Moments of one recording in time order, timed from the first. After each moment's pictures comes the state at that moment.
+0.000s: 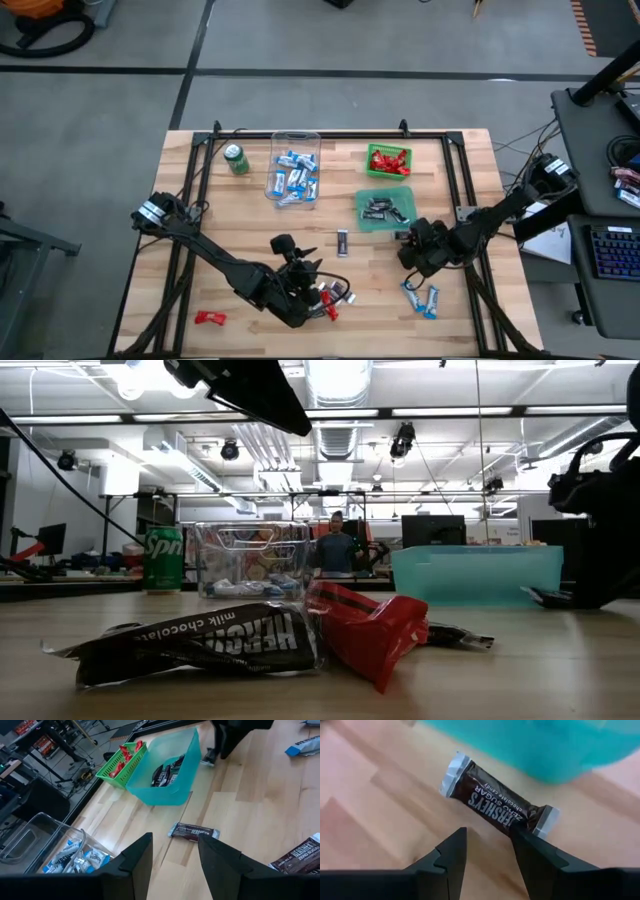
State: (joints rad) left arm -0.58 1.87 1.36 -0.56 -1.04 -0.55; right arm 0.58 1.29 0.41 -0.46 0.47 1.48
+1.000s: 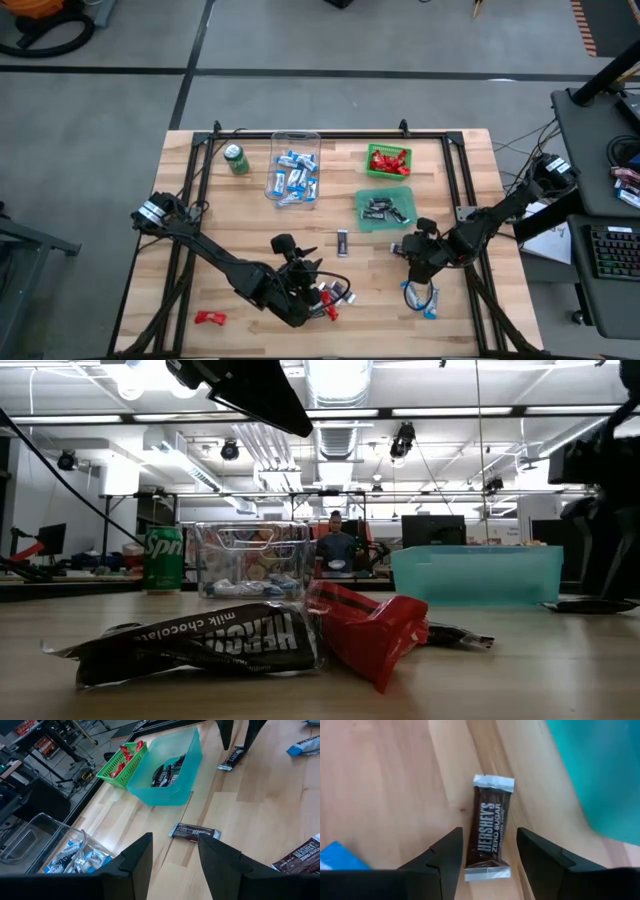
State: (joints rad) left arm -0.58 1.87 1.36 -0.56 -1.04 -0.54; right arm 0.58 1.26 0.50 -0.52 0.34 0.76
